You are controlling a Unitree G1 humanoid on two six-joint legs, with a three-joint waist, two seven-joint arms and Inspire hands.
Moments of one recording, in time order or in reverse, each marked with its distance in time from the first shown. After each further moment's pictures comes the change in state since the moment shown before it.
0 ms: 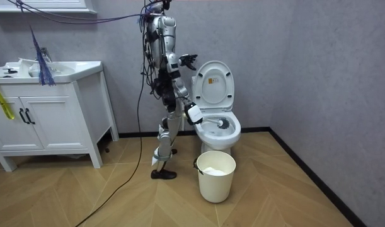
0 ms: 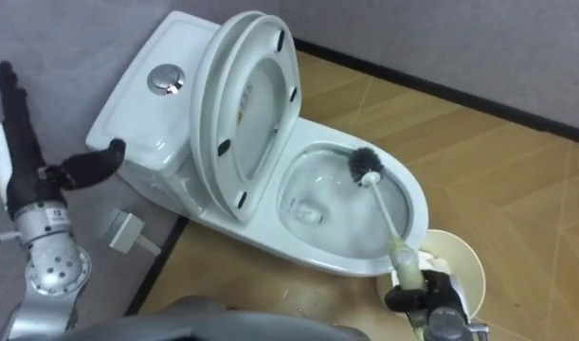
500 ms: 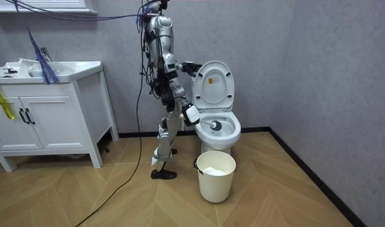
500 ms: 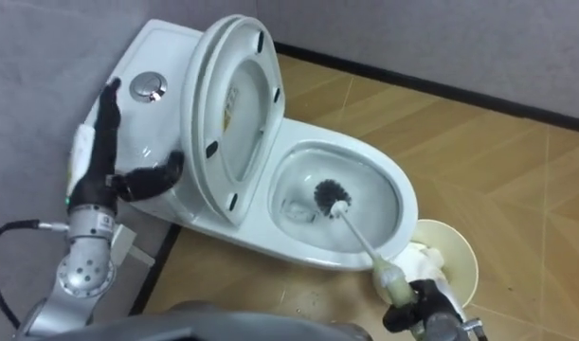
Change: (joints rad) left arm -0.016 0.060 -0.154 0.208 0.027 0.056 -0.200; right arm -0.017 -0.013 0.001 -0.004 -0.300 0.049 0.004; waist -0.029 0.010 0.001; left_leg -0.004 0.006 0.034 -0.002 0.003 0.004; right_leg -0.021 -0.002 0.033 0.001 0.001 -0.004
